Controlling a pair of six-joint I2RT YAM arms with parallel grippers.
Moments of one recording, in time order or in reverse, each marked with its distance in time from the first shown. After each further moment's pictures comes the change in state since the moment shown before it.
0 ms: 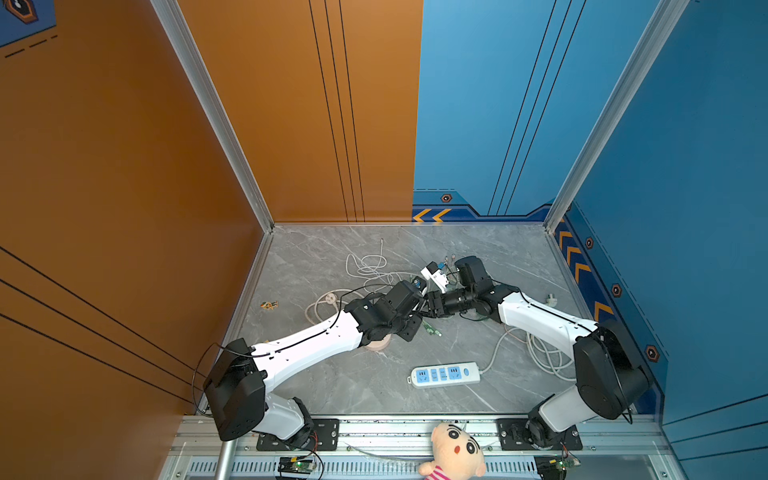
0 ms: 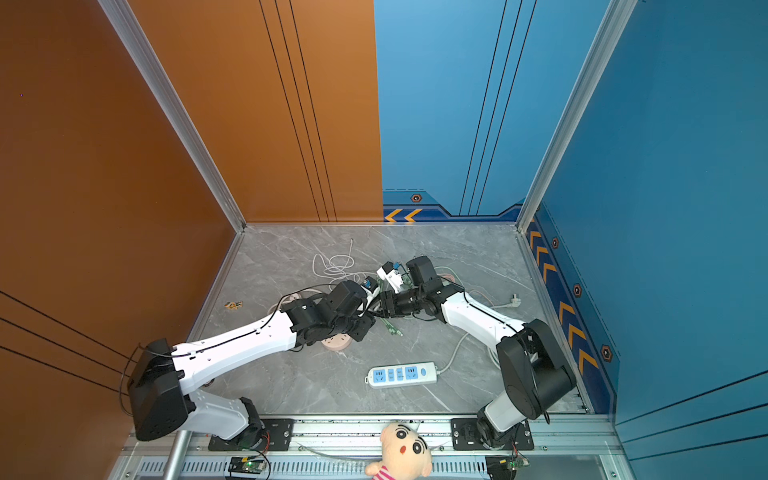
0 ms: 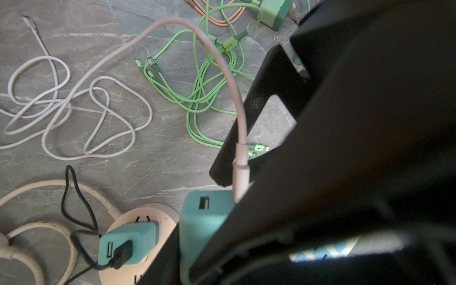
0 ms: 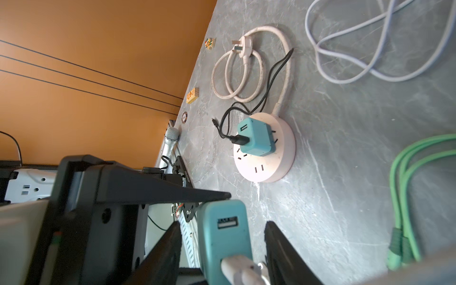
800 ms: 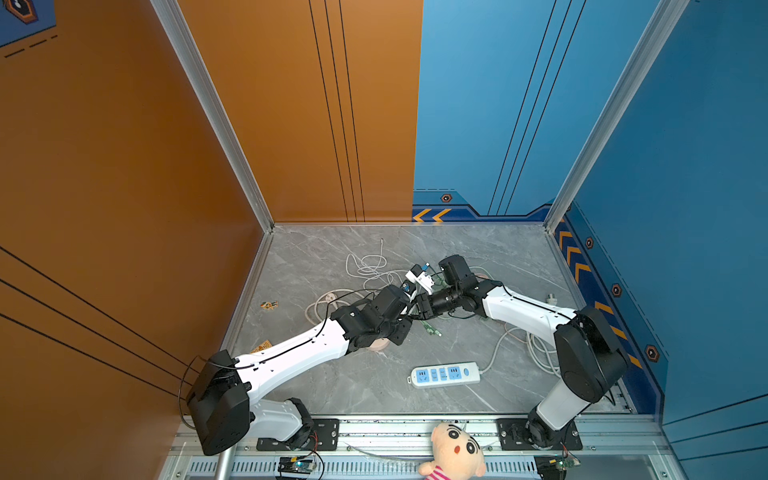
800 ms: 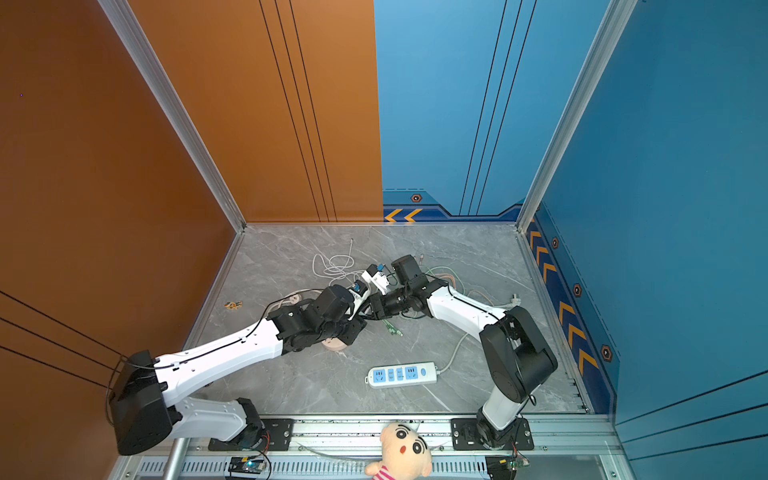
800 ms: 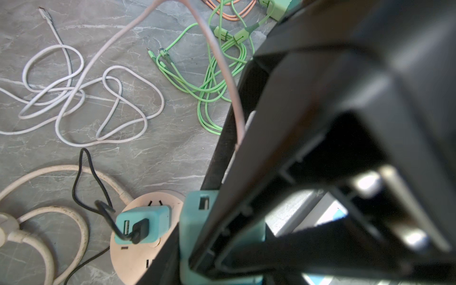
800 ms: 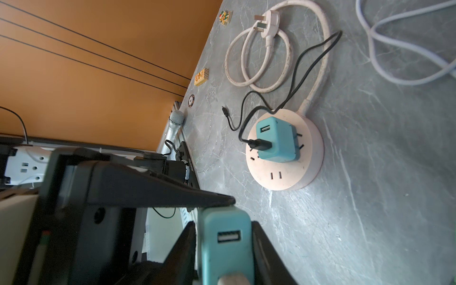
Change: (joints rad) left arm 0.034 -0.104 -0.106 0.040 0.008 0.014; right arm 0.064 0.106 0.100 -0.052 -0.035 -0.089
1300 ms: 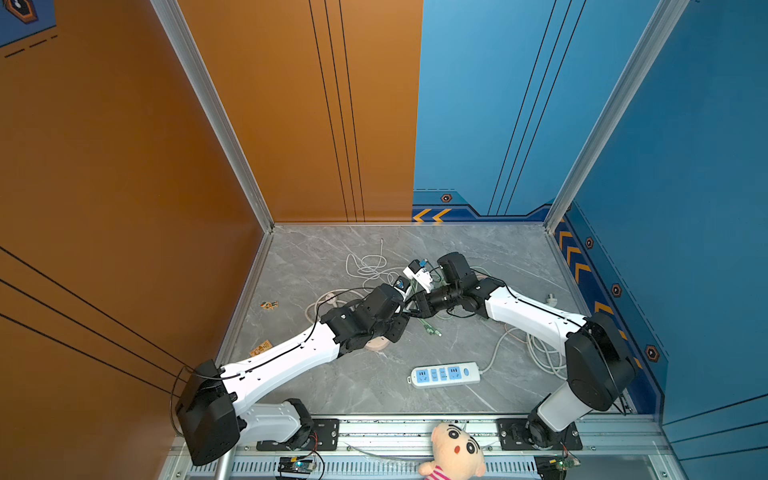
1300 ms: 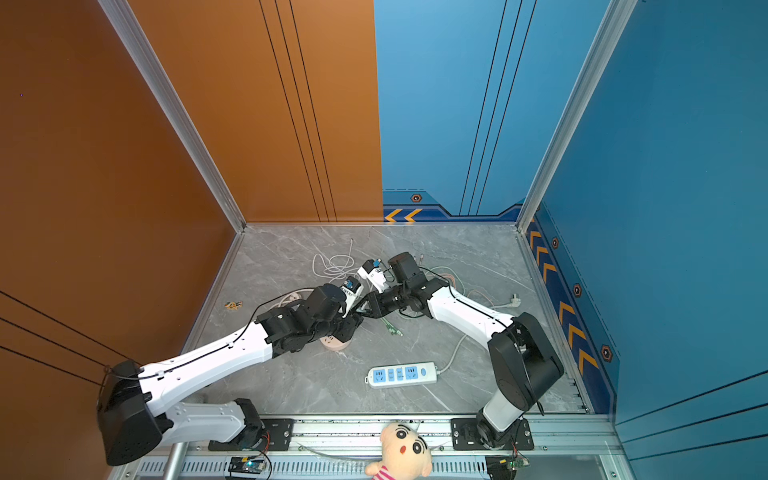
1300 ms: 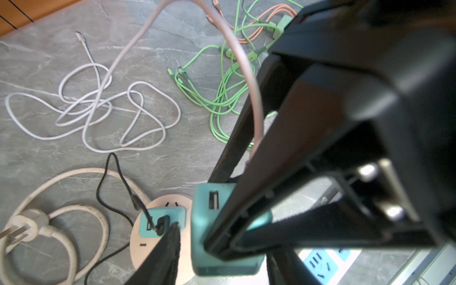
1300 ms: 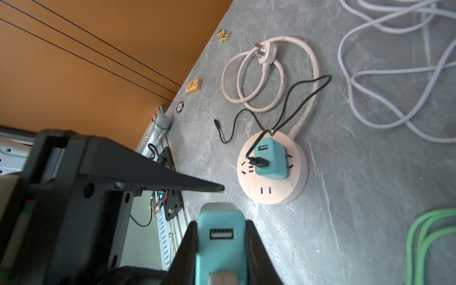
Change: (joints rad) left arm 0.020 -0.087 -0.018 0.016 -0.053 0.009; right arm 0.032 -0.057 0.025 -0.020 0.157 -0.092
